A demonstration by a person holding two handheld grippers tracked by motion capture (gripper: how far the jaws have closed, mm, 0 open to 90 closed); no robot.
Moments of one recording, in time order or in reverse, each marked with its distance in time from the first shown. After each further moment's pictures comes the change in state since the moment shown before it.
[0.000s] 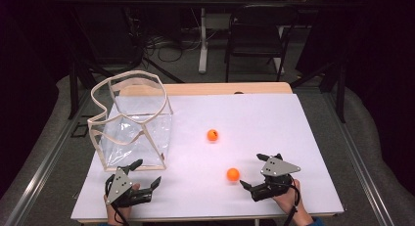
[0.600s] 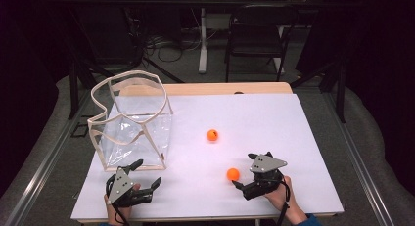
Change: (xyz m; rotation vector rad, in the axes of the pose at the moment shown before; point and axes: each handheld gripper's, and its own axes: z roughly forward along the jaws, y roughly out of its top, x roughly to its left) left arm -0.001 0.000 0.001 0.005 0.000 0.007; right arm 0.006 0.012 0.022 0.061 0.044 -0.013
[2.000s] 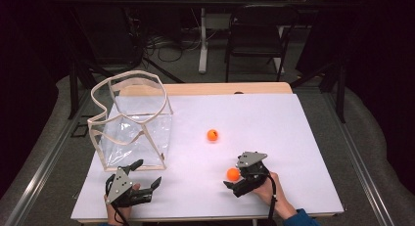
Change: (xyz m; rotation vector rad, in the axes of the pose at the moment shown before) left arm 0.002 0.000 0.001 -0.003 -0.015 -0.014; right arm -0.001 -0.003 0.044 0.144 0.078 0.029
